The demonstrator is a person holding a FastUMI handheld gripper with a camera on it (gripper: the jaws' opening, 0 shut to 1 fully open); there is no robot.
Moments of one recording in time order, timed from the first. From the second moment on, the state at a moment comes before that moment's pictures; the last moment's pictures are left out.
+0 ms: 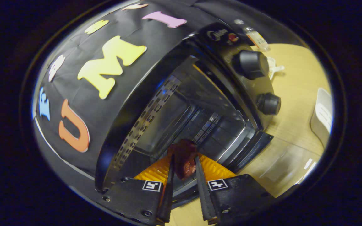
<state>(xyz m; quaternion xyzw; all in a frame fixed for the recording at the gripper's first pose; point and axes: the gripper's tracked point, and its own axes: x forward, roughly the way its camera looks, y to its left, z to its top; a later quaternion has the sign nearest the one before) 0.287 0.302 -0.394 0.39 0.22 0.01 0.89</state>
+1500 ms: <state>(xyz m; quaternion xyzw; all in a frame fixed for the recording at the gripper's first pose) 0.056 0.201 -0.378 0.00 0.28 0.10 0.95</state>
